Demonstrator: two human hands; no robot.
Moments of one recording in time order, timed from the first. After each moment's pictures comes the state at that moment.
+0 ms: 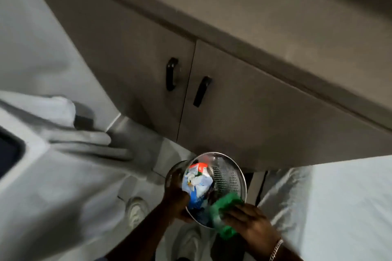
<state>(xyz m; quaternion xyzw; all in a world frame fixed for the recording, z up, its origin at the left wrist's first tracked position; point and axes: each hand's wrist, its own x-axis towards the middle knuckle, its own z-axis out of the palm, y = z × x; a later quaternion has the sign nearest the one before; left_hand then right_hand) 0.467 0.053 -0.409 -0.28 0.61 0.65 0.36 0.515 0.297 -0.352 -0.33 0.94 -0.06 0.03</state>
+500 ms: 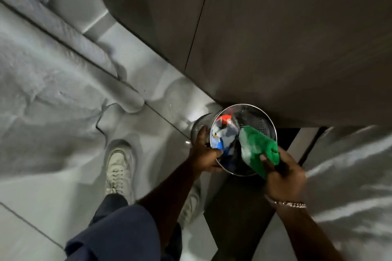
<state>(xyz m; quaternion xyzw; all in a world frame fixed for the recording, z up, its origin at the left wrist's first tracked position) 0.496 0.149 -0.648 -0.33 0.51 0.70 0.36 0.511 0.324 -0.590 0.21 0.88 -0.43 -0.02</state>
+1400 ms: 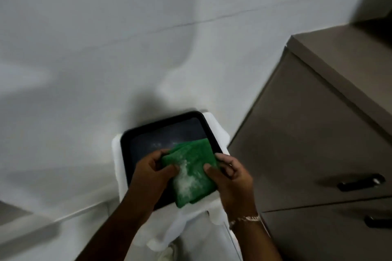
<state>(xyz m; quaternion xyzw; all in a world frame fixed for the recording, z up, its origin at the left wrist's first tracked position) 0.530 -0.289 -0.188 -0.43 0.55 0.70 -0.15 0.424 -0.158 -0.207 -0.01 0.68 -0.68 0.27</state>
